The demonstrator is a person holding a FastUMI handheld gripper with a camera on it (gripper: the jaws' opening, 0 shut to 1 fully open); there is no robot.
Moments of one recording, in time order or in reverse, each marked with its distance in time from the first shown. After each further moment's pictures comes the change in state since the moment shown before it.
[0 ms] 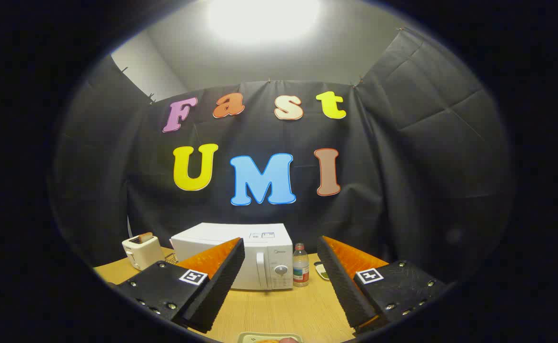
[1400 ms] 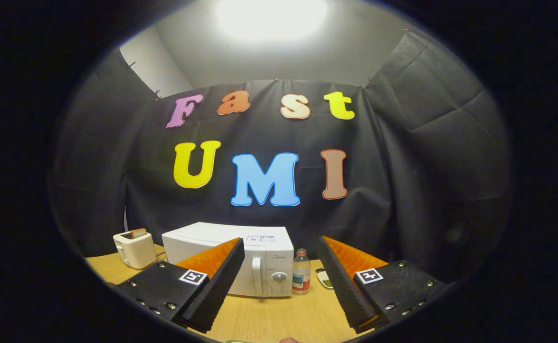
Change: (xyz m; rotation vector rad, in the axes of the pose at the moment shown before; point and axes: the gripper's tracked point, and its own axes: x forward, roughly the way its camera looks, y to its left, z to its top) arm 0.061 0.006 -0.025 -0.033 -0.023 0.059
